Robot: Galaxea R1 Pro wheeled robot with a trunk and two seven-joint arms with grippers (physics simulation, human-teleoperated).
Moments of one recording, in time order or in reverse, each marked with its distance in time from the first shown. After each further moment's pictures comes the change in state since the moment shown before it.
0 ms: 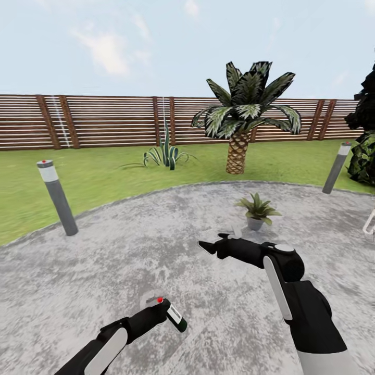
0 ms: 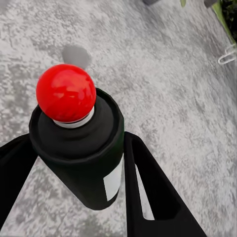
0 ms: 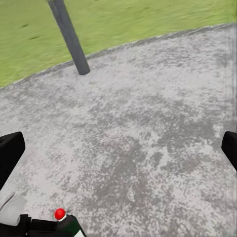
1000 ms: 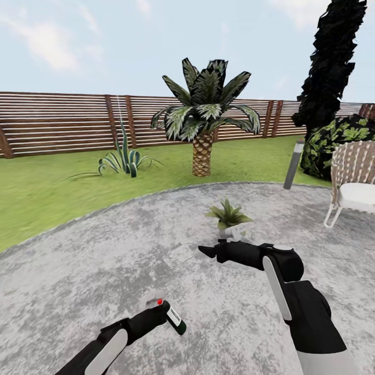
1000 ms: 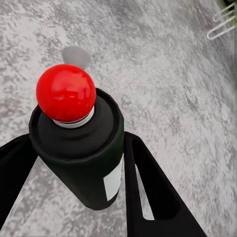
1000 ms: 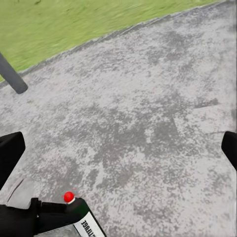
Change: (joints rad) left arm 0.000 0.000 -0.008 0.008 -0.009 0.005 0.011; right arm 0.000 0.000 0.006 0.000 0.000 0.093 0.000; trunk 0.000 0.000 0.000
